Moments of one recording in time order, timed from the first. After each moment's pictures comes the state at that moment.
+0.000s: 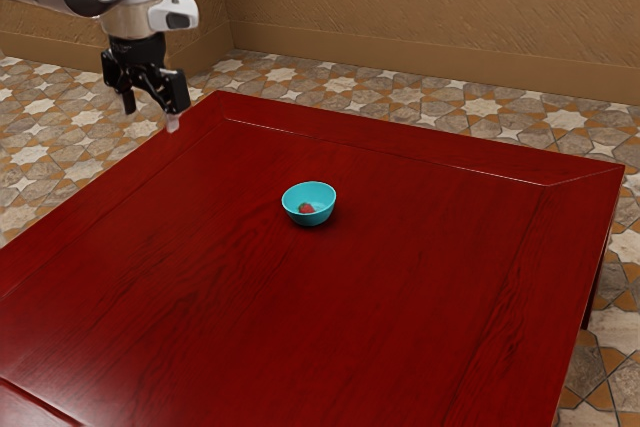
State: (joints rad) arm 0.03 0.00 0.02 -1.63 0.14 1.61 0.10
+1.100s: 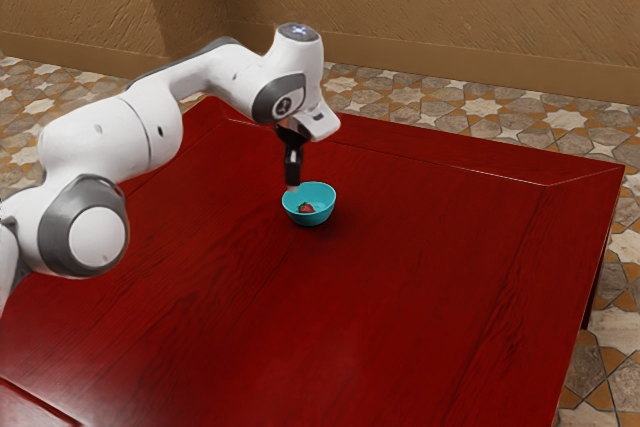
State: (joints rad) arm 0.10 0.97 -0.36 -0.83 0.54 1.80 0.86
